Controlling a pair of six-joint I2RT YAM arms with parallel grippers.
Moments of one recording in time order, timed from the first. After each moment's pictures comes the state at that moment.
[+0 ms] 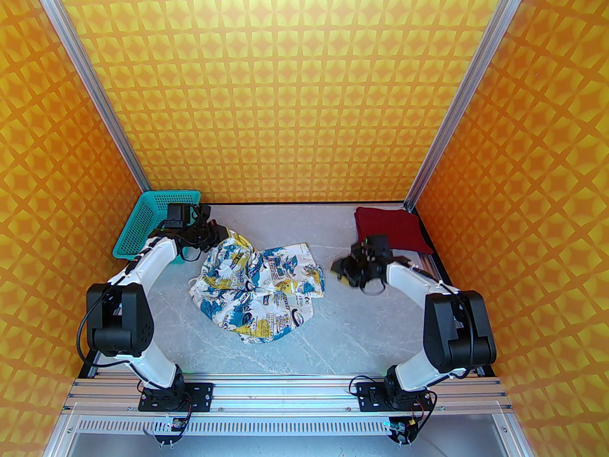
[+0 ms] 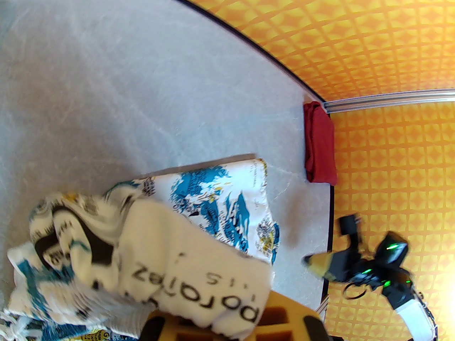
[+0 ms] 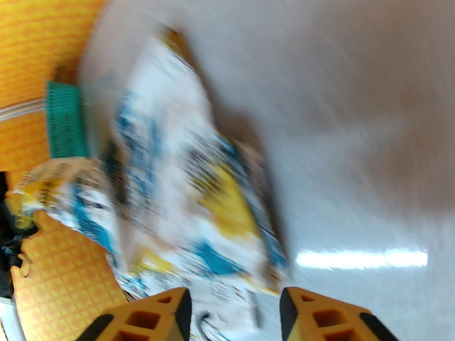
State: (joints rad) left arm -0.02 1.67 1.33 -0.43 0.72 -0.56; right arm 0.10 1.58 0.88 -0.44 -0.59 0.60
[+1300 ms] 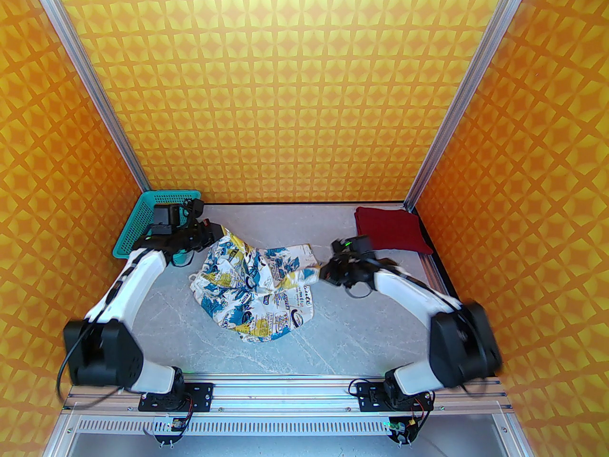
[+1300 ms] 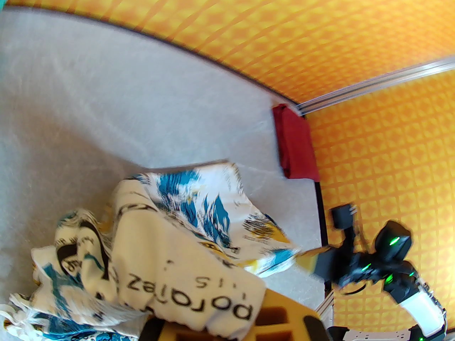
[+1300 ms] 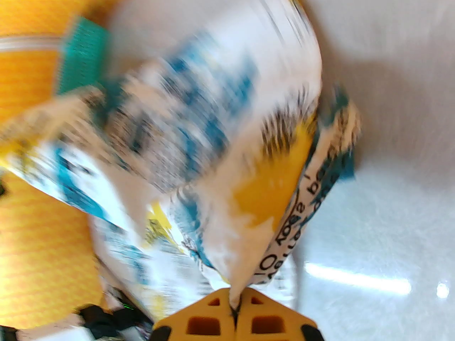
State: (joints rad) left arm -0.02 1.40 1.25 -0.46 0.72 -0.51; right arm 0.20 1.40 0.96 -0.39 -0.59 0.61
